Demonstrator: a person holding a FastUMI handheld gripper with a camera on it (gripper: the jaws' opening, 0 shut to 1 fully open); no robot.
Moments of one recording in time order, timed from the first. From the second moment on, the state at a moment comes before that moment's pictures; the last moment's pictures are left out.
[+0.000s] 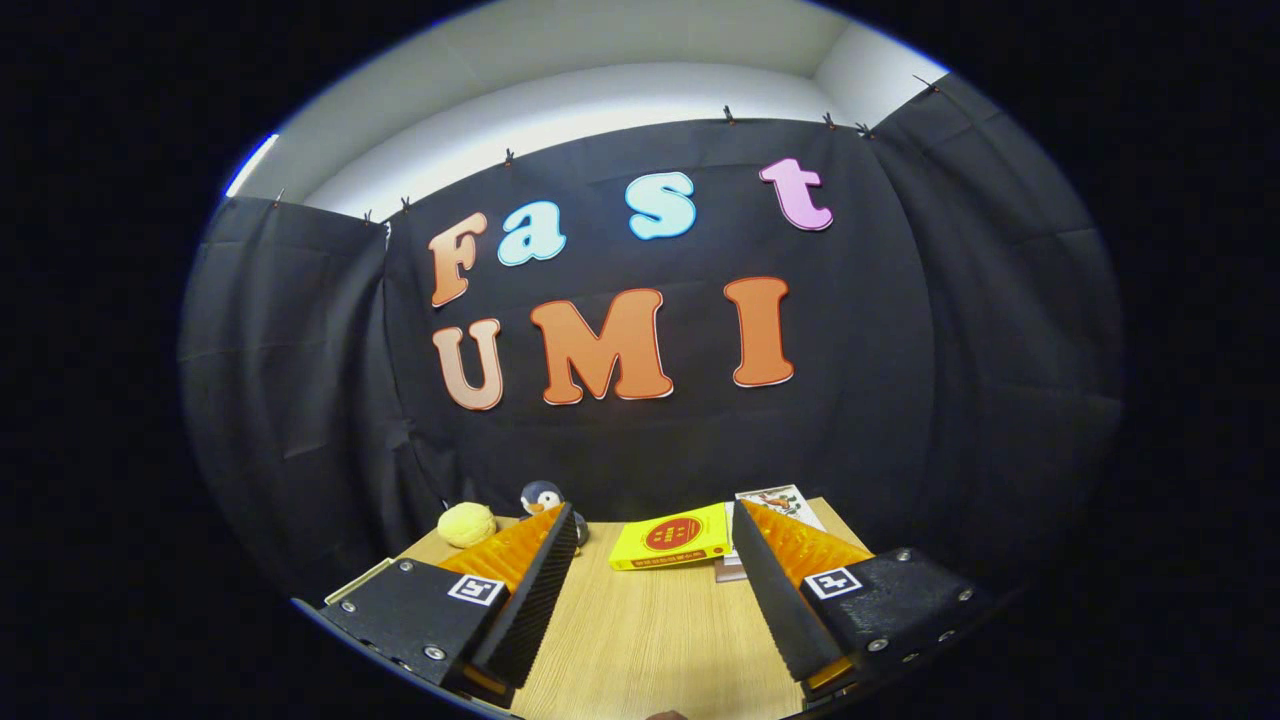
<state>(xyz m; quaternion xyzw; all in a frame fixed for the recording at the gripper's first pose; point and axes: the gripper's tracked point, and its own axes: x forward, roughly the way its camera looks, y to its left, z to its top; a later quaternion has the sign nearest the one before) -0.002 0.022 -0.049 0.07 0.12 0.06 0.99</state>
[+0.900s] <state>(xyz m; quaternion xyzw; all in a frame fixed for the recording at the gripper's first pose) -0.004 0.024 -0.019 0.06 0.08 0.08 0.99</state>
